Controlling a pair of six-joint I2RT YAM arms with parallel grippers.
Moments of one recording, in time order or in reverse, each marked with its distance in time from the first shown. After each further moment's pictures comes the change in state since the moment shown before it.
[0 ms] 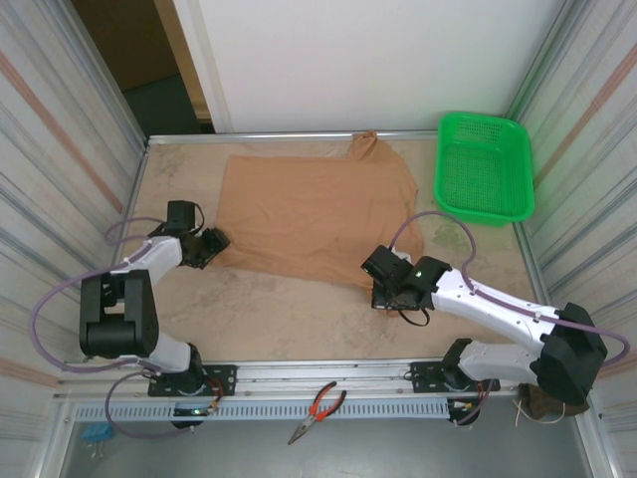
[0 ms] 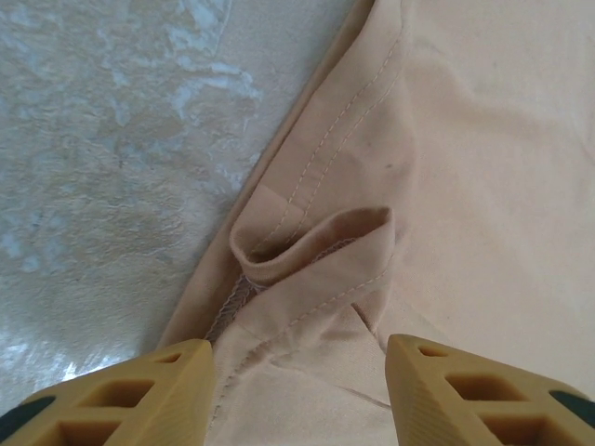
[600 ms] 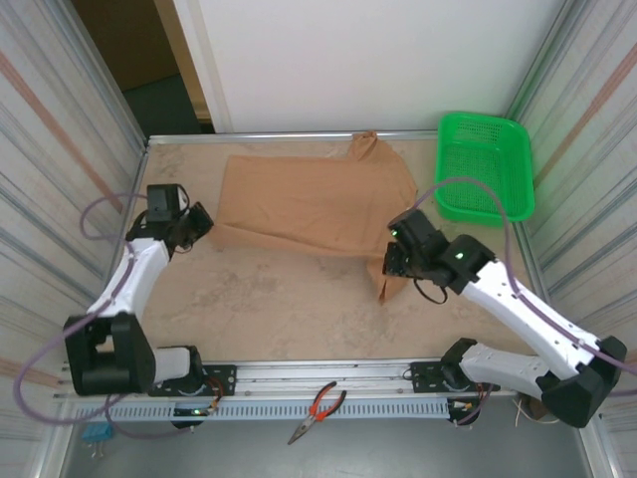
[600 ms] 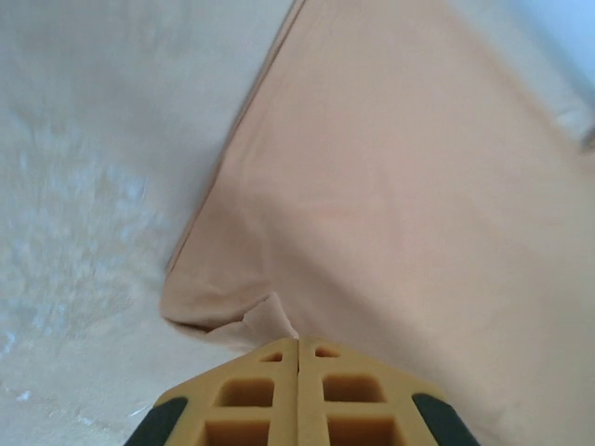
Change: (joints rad) left arm 0.019 -0.248 0.141 -0.096 -0.014 0.076; right arm -0.172 -0.119 0.299 -0.110 -0.005 -0.180
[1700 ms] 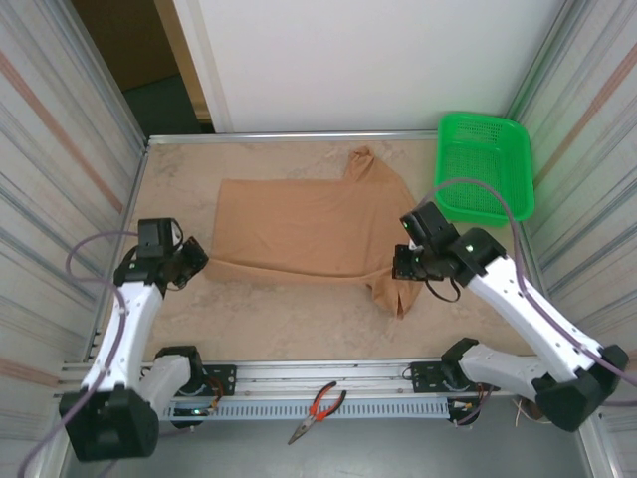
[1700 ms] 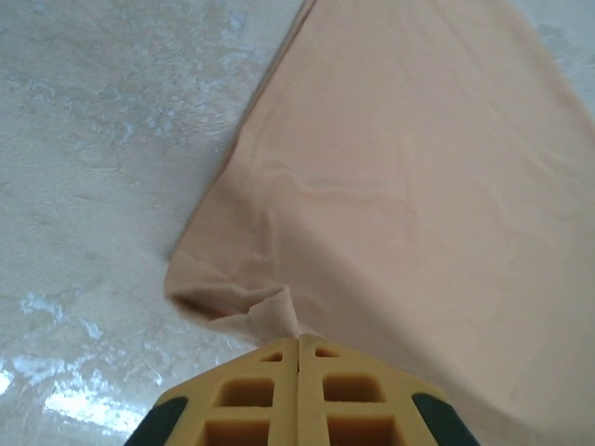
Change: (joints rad) left arm 0.015 -0.258 -0.177 -0.256 -0.005 -0.050; right arm -0.108 0.043 0.025 -0.119 -0.165 -0.129
